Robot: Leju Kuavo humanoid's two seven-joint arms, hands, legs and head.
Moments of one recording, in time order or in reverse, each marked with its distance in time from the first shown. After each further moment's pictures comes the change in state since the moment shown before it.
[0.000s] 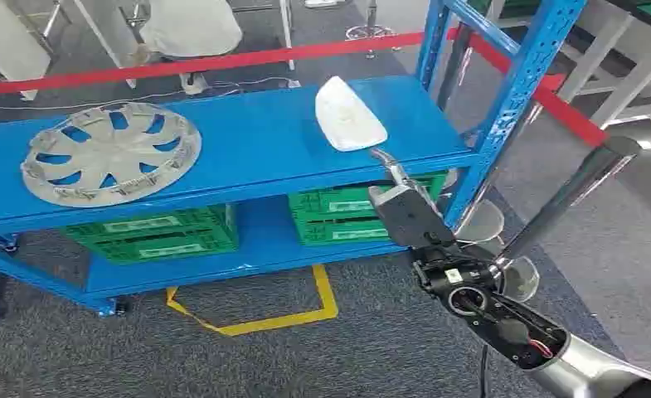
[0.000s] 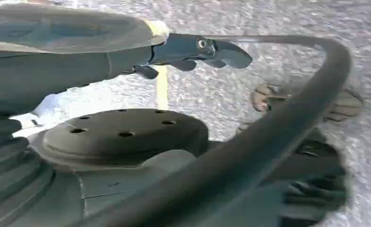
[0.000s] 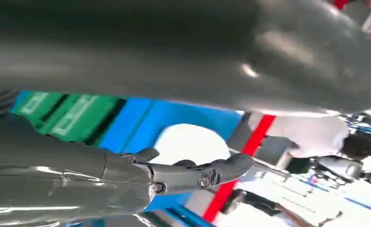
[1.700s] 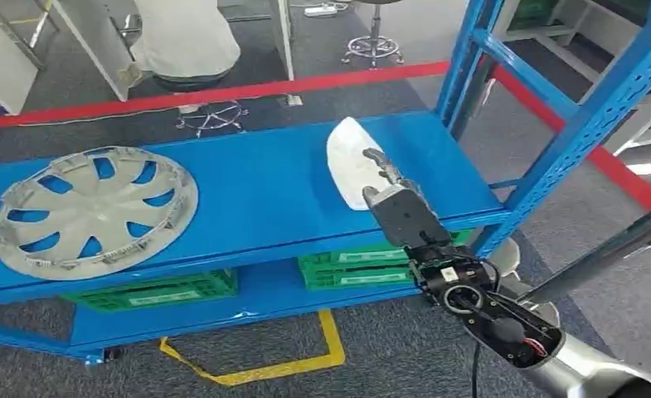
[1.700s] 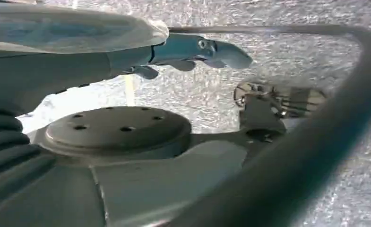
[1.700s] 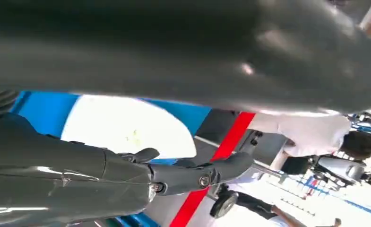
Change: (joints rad) left arm -0.005 -0.010 0.001 0.004 0.035 -0.006 -0.008; right arm -0.021 0.017 0.008 0.032 -0.009 0.015 -0.022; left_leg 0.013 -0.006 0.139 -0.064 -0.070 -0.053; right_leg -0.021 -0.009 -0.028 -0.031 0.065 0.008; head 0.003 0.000
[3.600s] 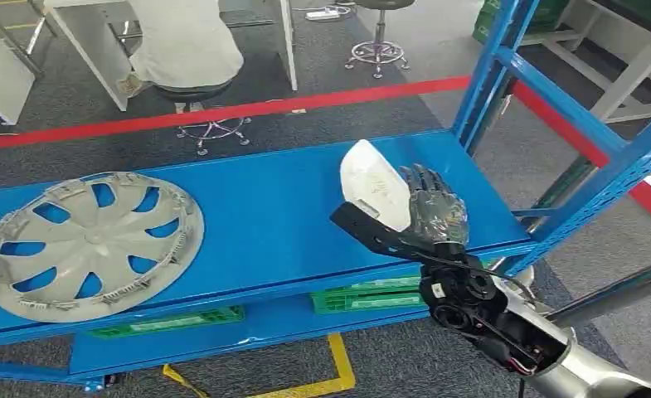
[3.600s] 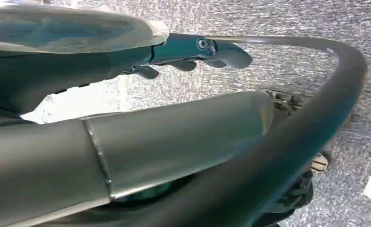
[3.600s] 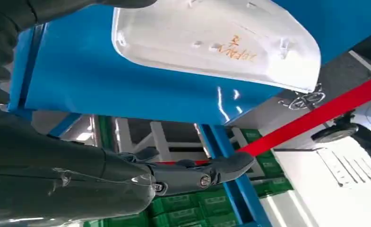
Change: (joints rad) left arm 0.001 -0.008 -0.004 0.000 0.028 0.057 0.012; right arm 0.051 -0.014 -0.035 -0.016 0.751 0.204 0.616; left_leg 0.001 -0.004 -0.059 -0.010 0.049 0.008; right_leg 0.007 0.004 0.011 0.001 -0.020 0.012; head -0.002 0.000
